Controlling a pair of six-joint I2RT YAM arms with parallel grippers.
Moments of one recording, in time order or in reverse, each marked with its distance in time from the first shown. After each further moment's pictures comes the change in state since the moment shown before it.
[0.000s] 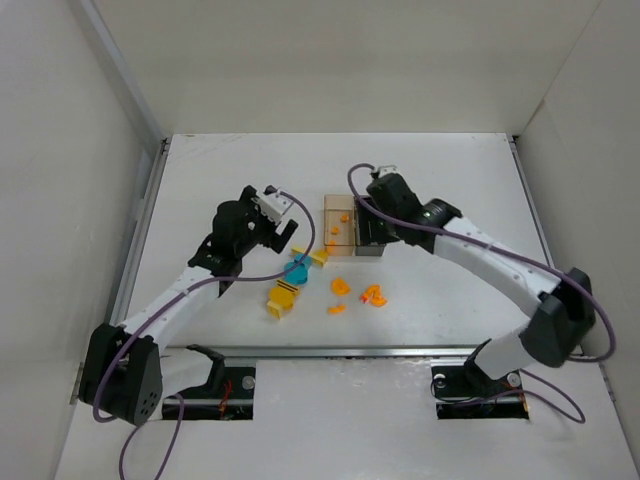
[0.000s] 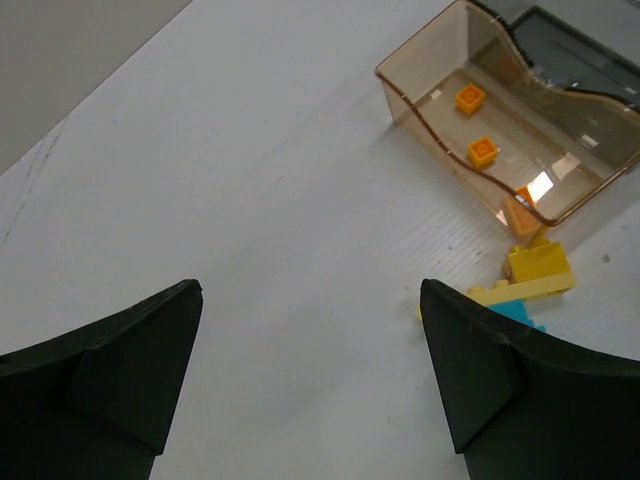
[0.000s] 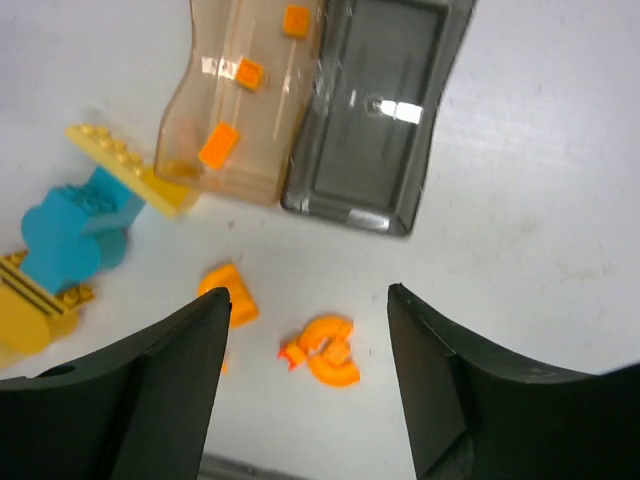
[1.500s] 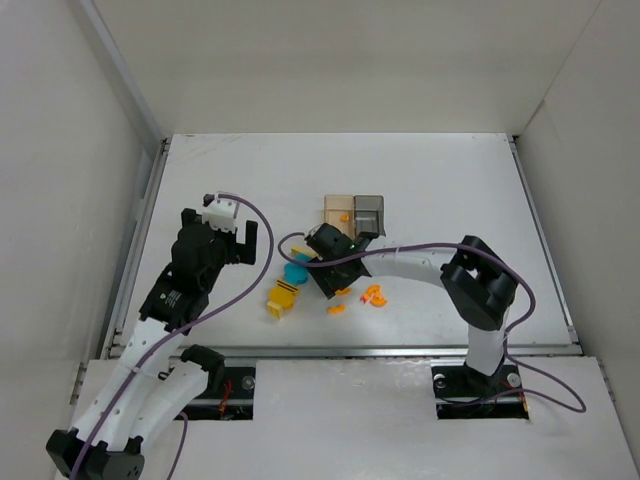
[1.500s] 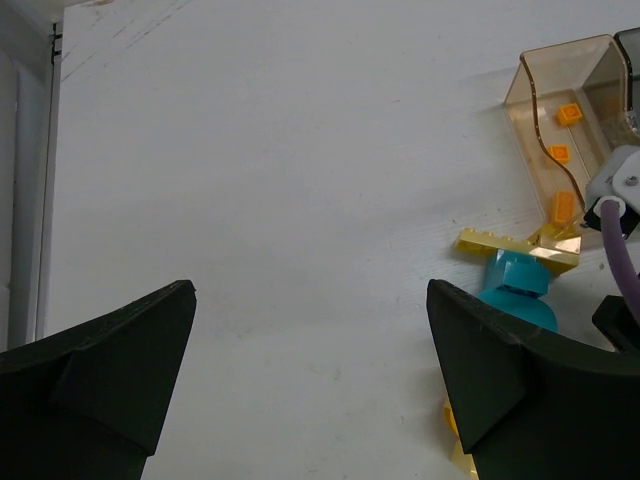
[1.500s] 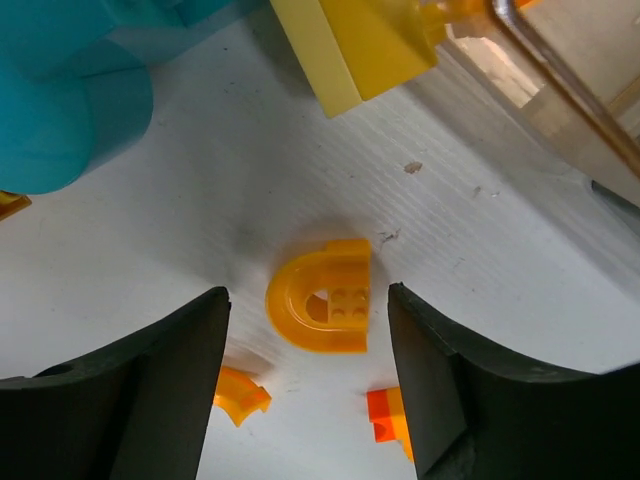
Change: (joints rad) left arm -0.024 -0.462 0.096 -0.575 -0.375 -0.321; right arm 0.226 0.336 -0.075 0.126 -0.150 -0.162
